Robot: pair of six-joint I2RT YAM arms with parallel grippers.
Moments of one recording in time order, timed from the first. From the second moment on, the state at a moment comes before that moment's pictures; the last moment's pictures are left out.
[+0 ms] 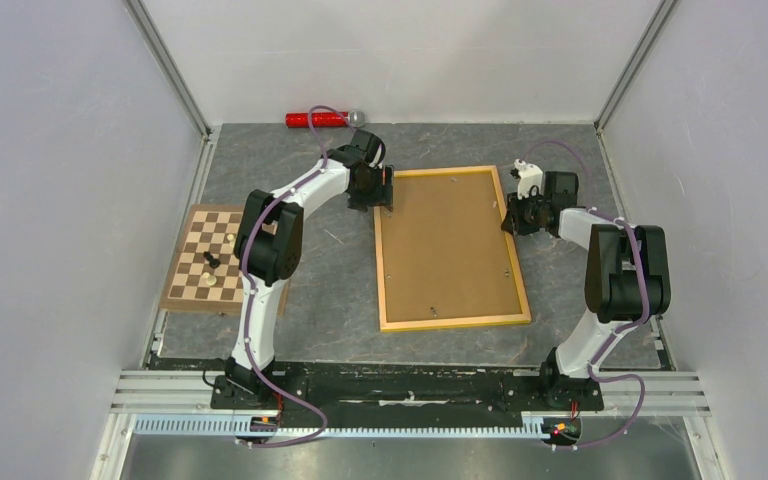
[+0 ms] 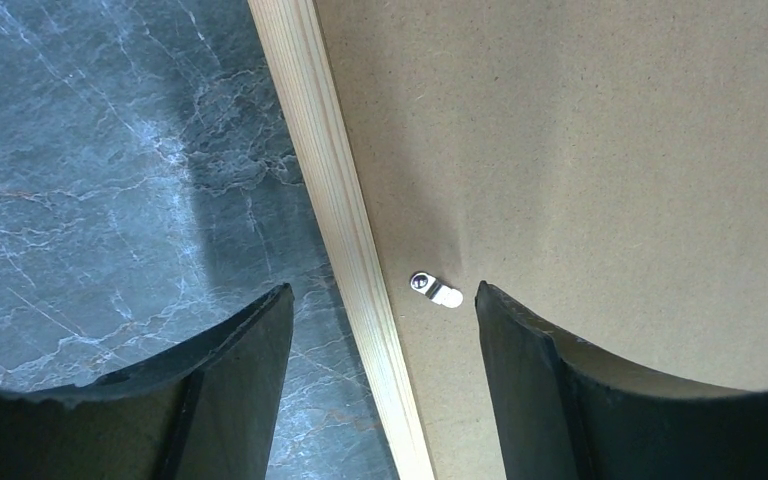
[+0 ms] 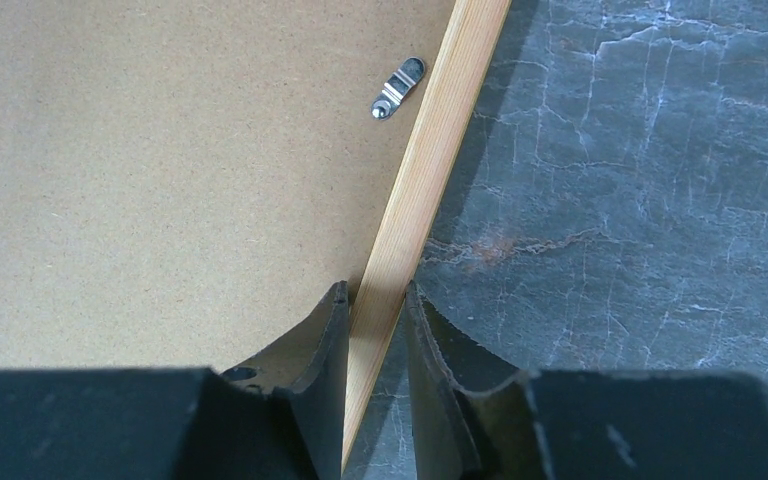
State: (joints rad) left arm -0.45 2.23 1.80 -0.63 0.09 -0.38; right arm -0.06 1.76 0.94 -0.06 -0.40 -0.25
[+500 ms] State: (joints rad) left arm -0.45 2.26 1.80 -0.63 0.08 -0.39; right arm -0.07 1.75 0.93 -0.04 -0.41 -0.23
